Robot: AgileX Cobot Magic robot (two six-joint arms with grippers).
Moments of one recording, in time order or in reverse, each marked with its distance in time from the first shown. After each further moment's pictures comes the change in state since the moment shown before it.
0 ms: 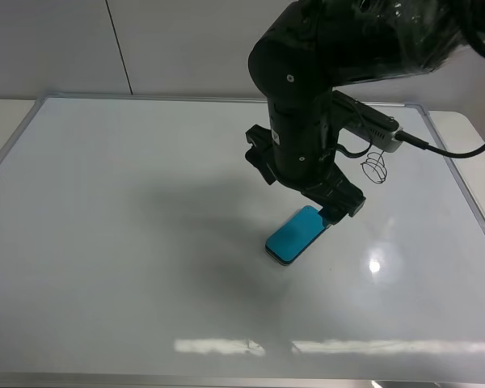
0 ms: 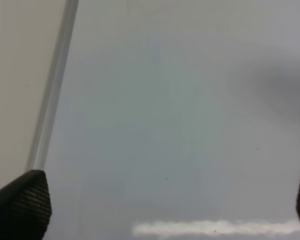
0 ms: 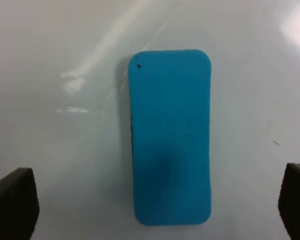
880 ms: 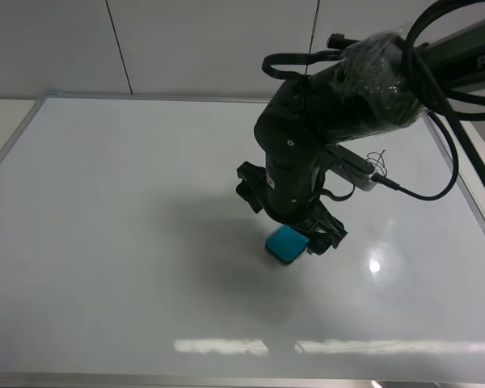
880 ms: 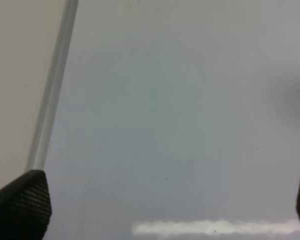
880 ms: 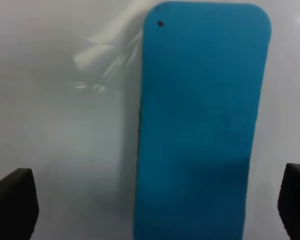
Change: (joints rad) left arm 0.000 0.000 0.000 0.000 0.000 0.000; right arm 0.000 0.067 0.138 0.003 -0.276 -0.014
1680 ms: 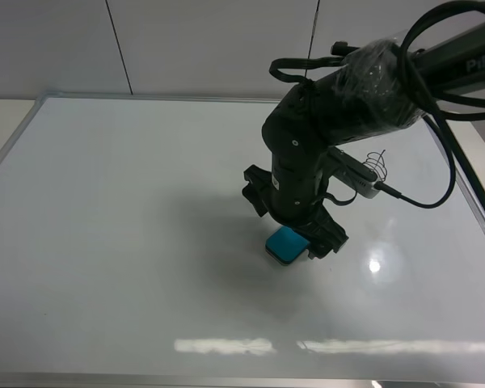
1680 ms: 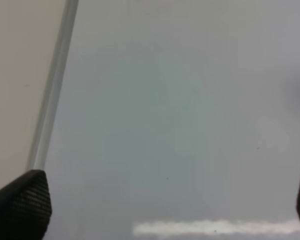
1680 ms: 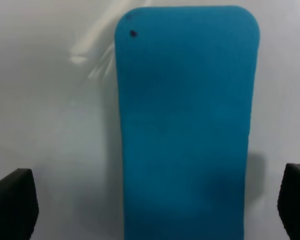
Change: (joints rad) left arm 0.000 0.000 0.000 0.000 0.000 0.000; right arm -0.040 0.023 0.017 0.052 -0.036 -0.012
